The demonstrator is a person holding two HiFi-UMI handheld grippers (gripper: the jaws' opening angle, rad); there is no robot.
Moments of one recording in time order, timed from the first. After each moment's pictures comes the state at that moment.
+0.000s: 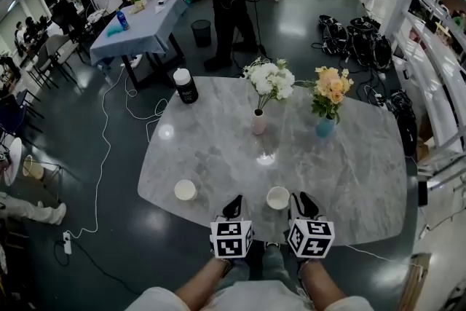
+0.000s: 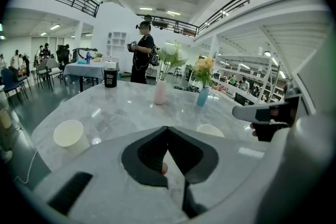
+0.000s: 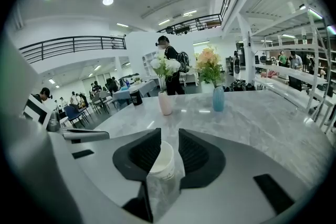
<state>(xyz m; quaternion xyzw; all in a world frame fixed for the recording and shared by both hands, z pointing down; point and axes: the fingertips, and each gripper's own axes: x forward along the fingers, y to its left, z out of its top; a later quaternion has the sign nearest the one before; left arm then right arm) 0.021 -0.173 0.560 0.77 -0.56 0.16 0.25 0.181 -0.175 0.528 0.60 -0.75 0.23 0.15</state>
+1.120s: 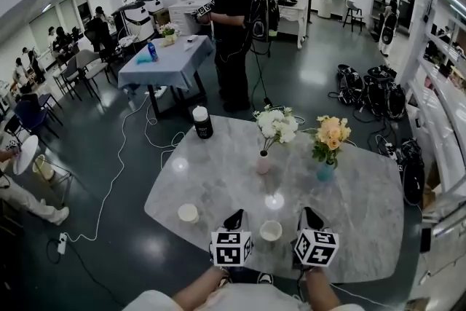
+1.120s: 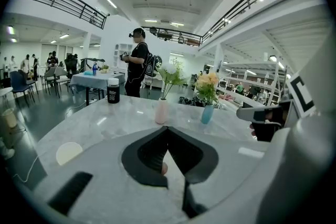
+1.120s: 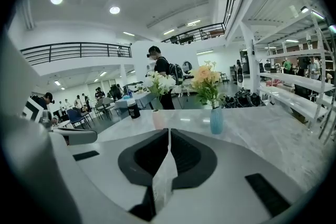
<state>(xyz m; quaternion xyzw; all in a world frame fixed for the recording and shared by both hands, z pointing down) 0.033 -0.207 0.508 0.76 -0.61 0.12 0.22 0.225 -0.227 0.483 0.59 -0.77 0.19 0.12</state>
